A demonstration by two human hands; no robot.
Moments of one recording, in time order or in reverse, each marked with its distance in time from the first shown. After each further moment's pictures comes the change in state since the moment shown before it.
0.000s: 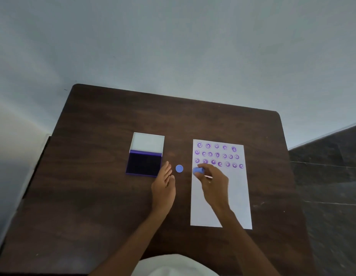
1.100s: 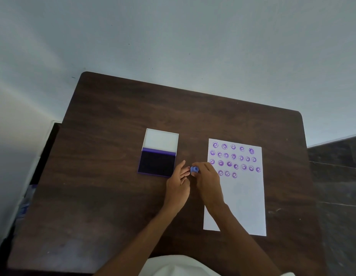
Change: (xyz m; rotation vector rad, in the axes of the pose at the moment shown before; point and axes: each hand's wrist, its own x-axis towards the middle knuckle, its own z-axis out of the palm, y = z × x) left_hand 0.026 -0.004 -0.001 0.106 -0.166 -0.110; right_hand 0.017 0.003 0.066 -0.309 -0.341 0.068
